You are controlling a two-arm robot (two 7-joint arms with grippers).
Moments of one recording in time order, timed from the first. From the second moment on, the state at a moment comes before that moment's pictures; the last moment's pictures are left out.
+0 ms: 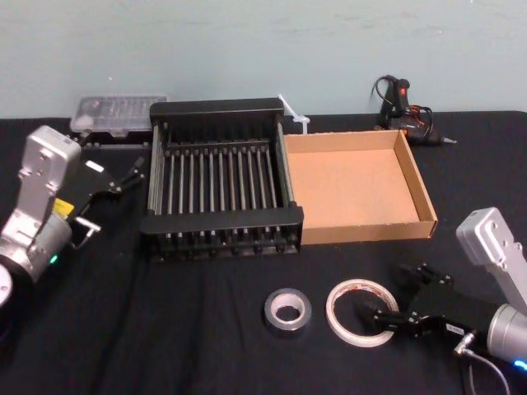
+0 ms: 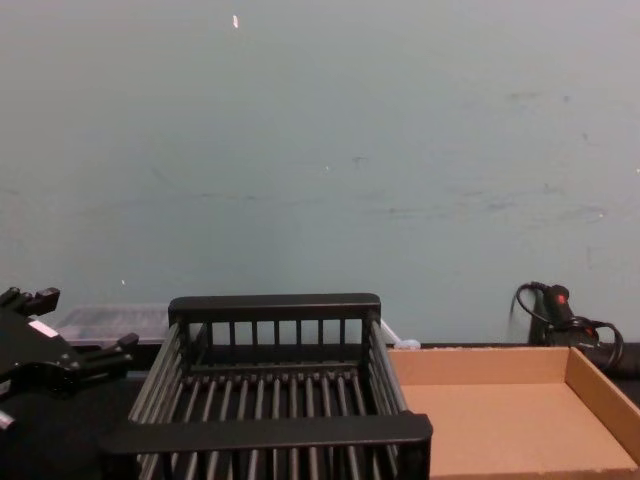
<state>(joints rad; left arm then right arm) -0.20 0.60 0.45 -1.41 -0.25 -0.12 0.03 -0.12 0.69 -0.32 -1.75 0.39 0.25 0.41</state>
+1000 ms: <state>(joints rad) -0.20 0.60 0.45 -1.41 -0.25 -0.12 0.03 -0.09 0.65 -0.33 -1.70 0.36 0.28 0.42</state>
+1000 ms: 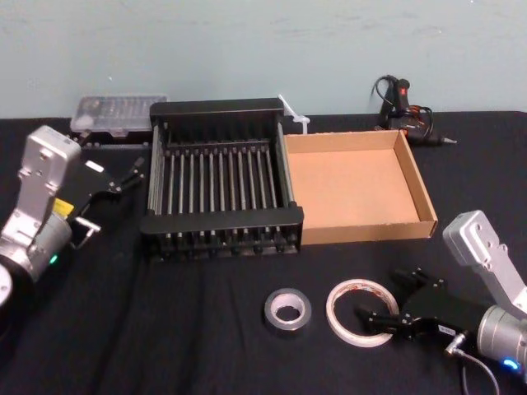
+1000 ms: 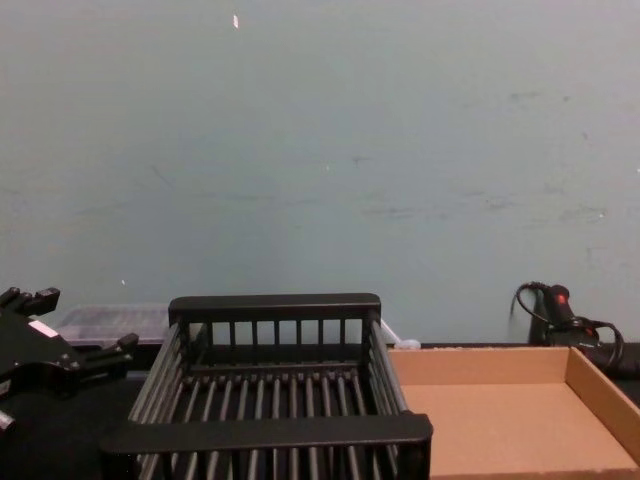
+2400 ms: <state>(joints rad) -0.20 0.60 0.45 -1.41 -0.25 -0.12 0.03 -0.09 0.65 -0.33 -1.69 0.35 0.29 0.42</state>
